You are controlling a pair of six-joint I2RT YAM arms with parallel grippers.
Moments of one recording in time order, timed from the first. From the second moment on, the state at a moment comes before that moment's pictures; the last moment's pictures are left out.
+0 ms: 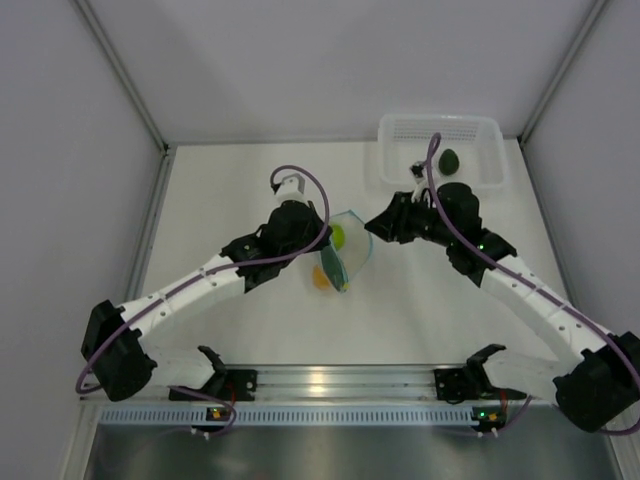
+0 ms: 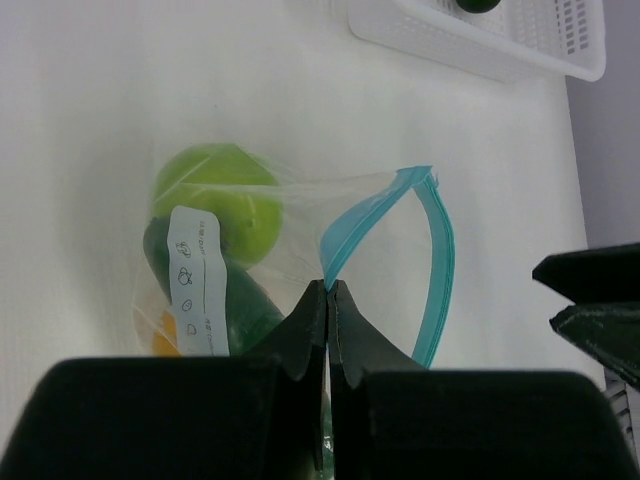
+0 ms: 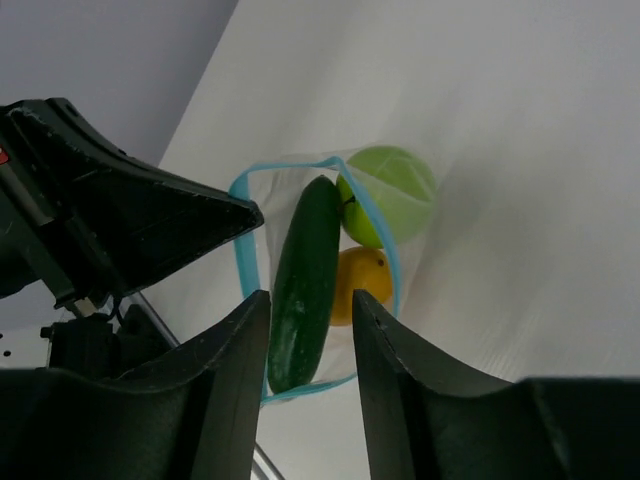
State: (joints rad) left arm -0.82 1.27 1.03 -0.24 -0.31 -0.79; right arm 0.47 1.13 0.93 -0.15 -0.36 0.50
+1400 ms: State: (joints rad) left arm -0.81 1.40 1.00 -0.05 -0.12 -0.98; right arm 0.78 1.42 0.71 0.18 0.06 0.81
